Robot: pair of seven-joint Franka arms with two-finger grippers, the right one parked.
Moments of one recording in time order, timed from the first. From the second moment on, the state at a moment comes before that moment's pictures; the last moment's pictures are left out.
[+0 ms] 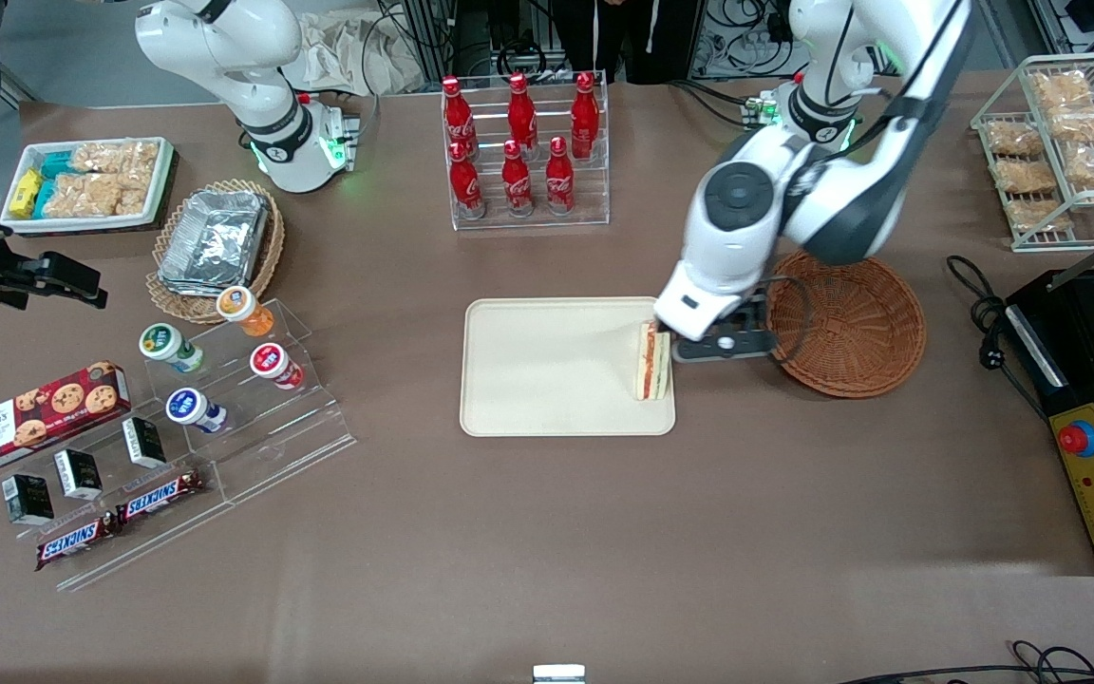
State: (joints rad) arm -0.04 0.19 -0.51 -1.93 0.18 2.02 -0.67
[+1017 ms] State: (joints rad) arm -0.03 -0.05 -0.06 -1.85 0.02 1.81 -0.11
